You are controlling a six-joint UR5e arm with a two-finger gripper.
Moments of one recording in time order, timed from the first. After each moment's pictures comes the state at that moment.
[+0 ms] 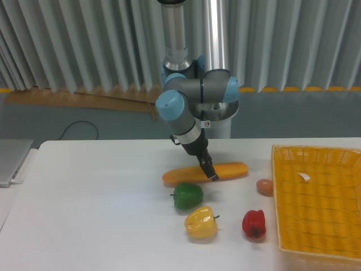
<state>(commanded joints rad) 2.16 -1.77 -2.02 -0.91 2.01 1.34</state>
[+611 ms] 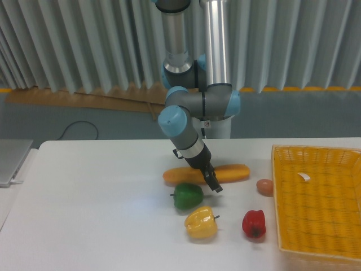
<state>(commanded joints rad) 2.19 -1.83 -2.02 -0.84 1.99 1.35</state>
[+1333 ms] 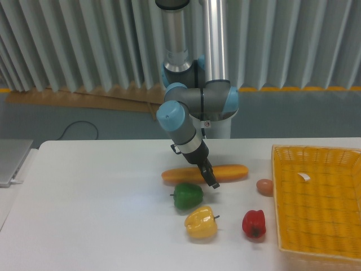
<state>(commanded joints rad) 2.18 -1.77 -2.07 -0.84 1.99 1.35</state>
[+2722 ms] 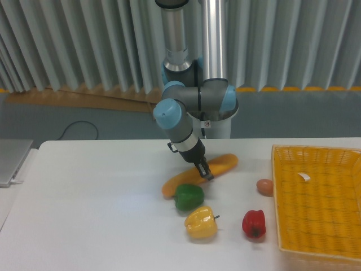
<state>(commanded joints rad) 2.17 -1.76 -2.05 -0.85 1.98 1.33</state>
